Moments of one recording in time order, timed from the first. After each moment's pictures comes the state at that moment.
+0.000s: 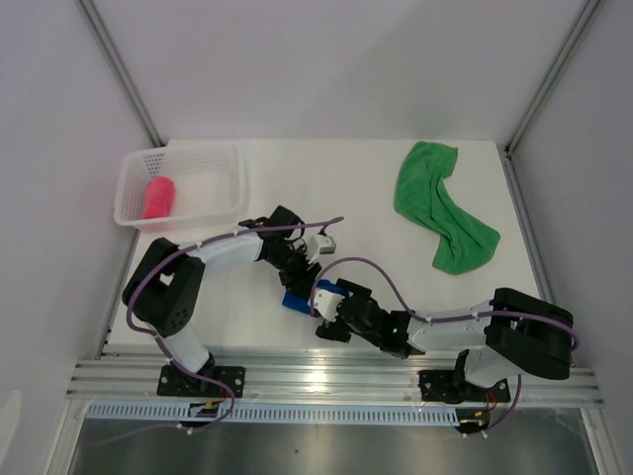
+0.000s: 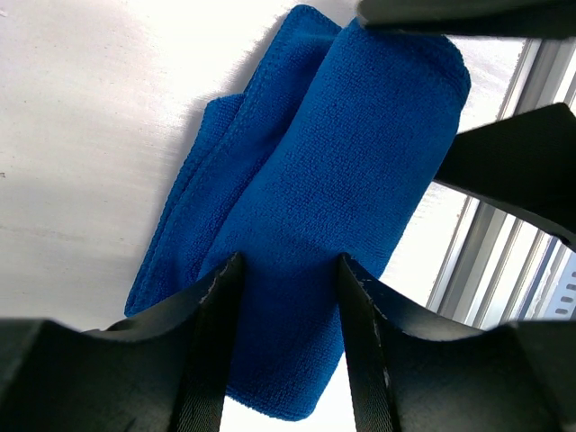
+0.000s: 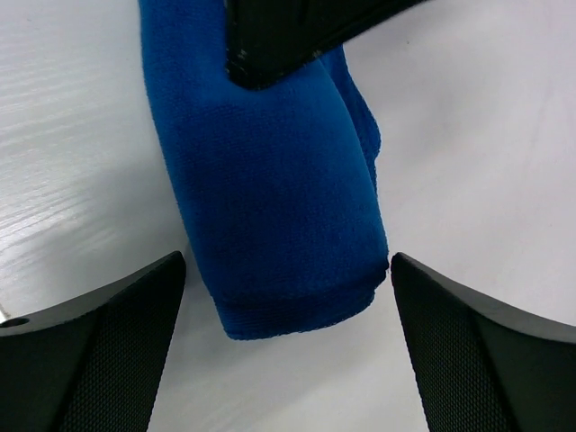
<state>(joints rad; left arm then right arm) -0.56 1.70 1.01 -0.57 0.64 0.45 1.23 1.44 0.49 0.33 0.35 -0.32</state>
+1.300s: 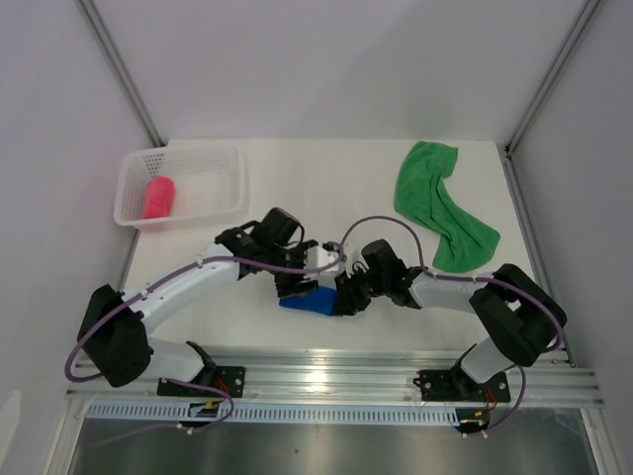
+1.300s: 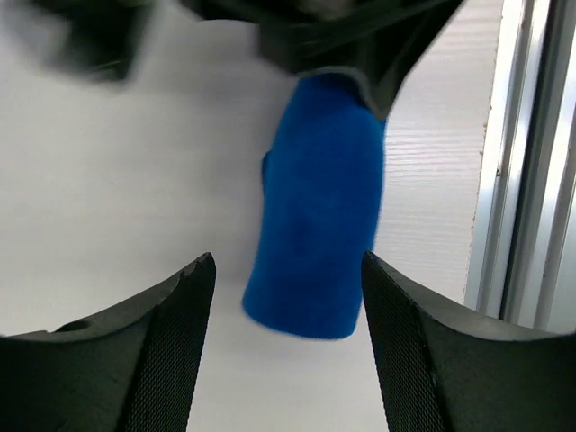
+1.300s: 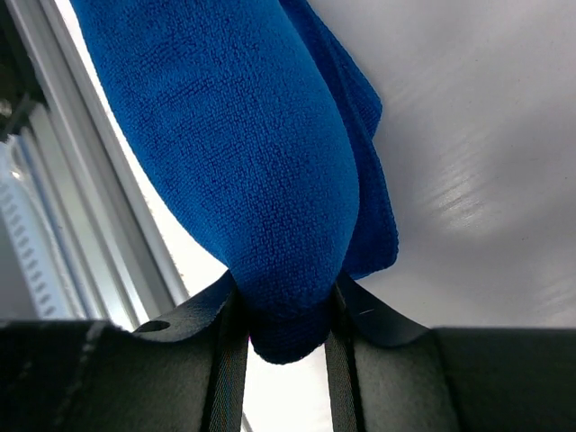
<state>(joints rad) -0.66 1.34 1.05 -0.71 0.45 0.73 0.77 1.54 0.63 0.14 -0.53 0.17</state>
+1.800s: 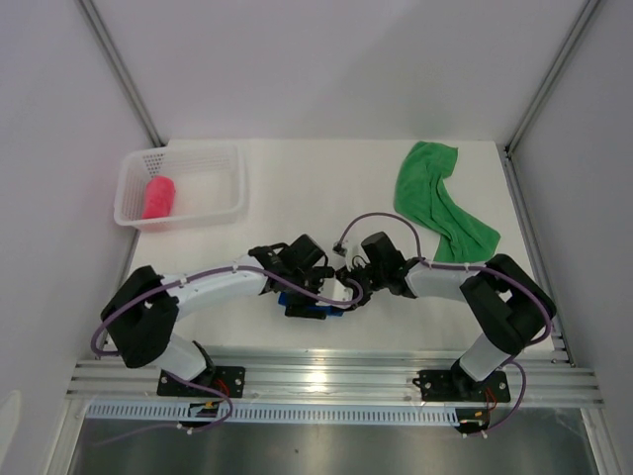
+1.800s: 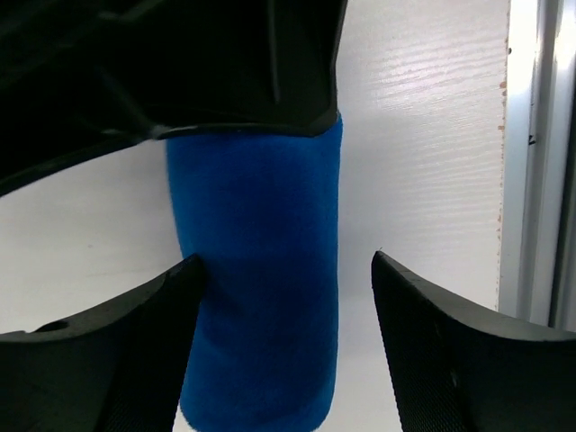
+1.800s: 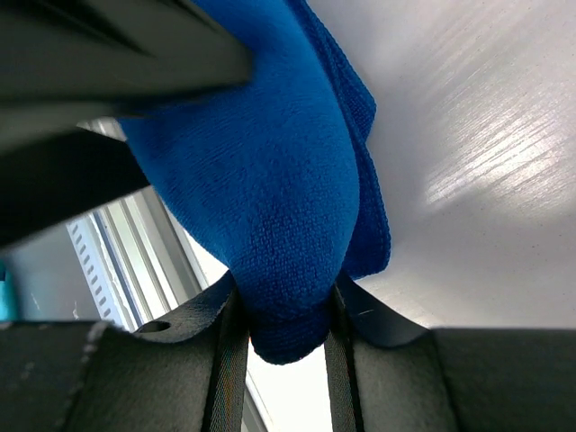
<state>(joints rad) -0.87 1.48 0.94 -0.60 0.29 0.85 0.70 1.63 0.71 0.06 -0.67 0.23</state>
